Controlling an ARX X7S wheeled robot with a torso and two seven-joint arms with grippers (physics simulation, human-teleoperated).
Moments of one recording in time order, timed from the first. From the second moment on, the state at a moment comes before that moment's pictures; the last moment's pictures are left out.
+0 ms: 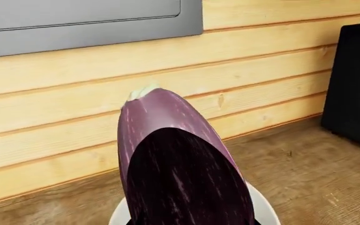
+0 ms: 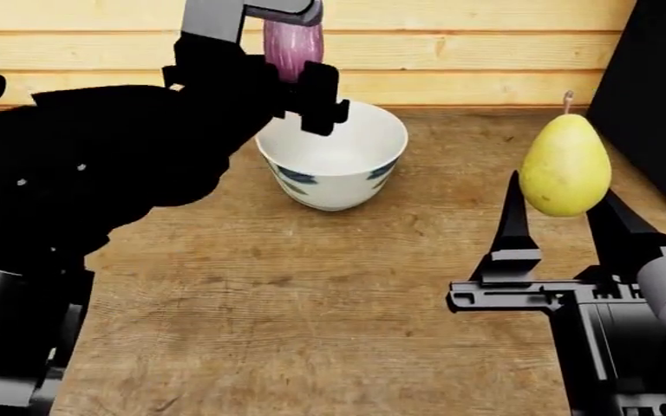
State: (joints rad) left arm -1.33 -0.30 0.51 -0.01 -1.10 -1.04 -0.53; right arm 0.84 1.08 -0.99 -0.98 0.92 0.22 1.30
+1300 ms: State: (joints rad) left arm -1.46 -0.12 0.64 -0.62 -1.05 -0.97 -0.30; right arm 0.83 1.08 -0.99 -0.96 0.93 0.20 1.29
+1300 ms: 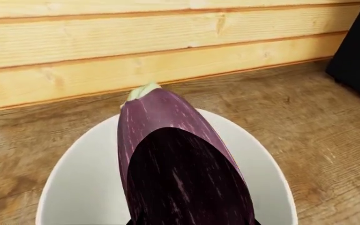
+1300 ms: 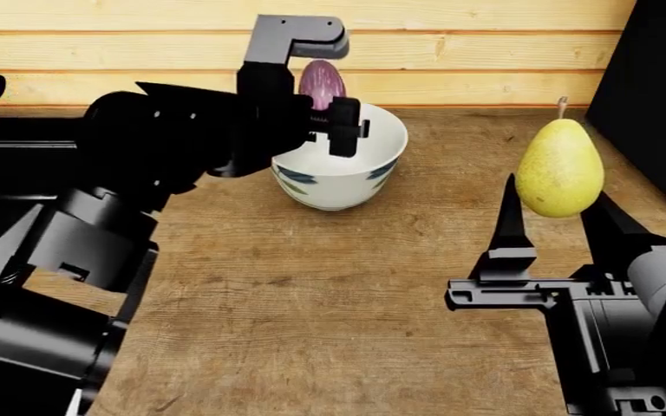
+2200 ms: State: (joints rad) left arm -1.45 -0.11 0.67 -0.64 -1.04 -0.92 -0.31; right arm 0.82 1.08 -0.99 -0.95 0.94 0.19 1.28
